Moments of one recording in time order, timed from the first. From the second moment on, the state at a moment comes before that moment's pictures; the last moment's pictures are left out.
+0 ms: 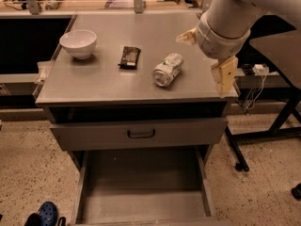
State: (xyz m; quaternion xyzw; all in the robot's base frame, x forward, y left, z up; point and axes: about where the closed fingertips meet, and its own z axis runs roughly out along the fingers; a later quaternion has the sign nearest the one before) arm 0.552 -0.151 0.932 -0.85 0.49 -0.16 0.14
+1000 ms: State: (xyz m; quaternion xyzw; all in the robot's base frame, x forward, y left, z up) arm 0.639 -0.103 0.905 -0.95 0.28 -0.10 0.07
